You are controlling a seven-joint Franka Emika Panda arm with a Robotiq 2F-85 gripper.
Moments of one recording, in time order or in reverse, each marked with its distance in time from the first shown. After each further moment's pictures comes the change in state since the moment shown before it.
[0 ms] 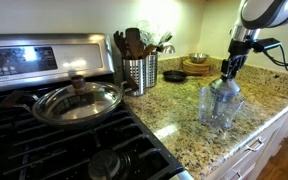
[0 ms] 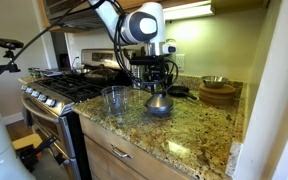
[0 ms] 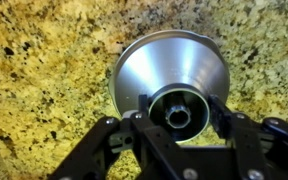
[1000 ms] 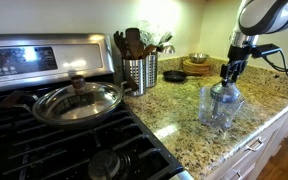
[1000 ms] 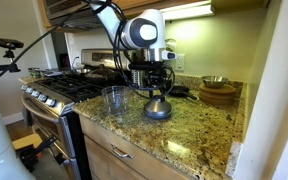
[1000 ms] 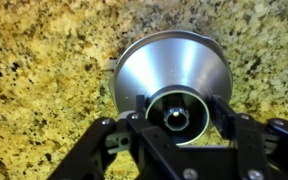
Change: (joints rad) arm 0.000 0.037 0.000 -0.008 0.012 0.008 0.039
